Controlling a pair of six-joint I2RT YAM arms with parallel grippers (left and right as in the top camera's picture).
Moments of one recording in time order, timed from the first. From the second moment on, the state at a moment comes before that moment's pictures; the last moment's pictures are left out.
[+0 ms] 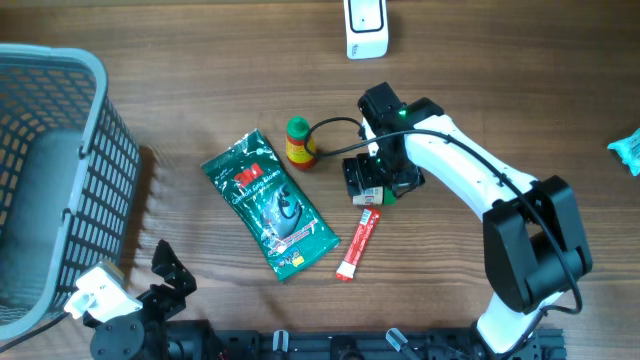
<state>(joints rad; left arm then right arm) 0.01 0.01 0.66 -1.10 -0.31 -0.49 0.48 1.89 1.33 -0.99 -0.18 0.29</state>
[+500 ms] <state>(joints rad) 0.01 0.01 0.66 -1.10 -0.31 -0.49 0.62 1.89 1.37 -1.19 -0.06 0.70</state>
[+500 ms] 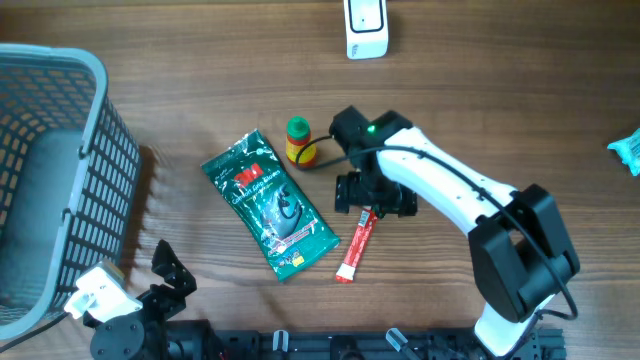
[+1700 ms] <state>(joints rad) 0.01 0.01 0.66 -1.10 -0.31 -0.49 0.36 2.00 1.48 -1.18 -0.31 0.81</state>
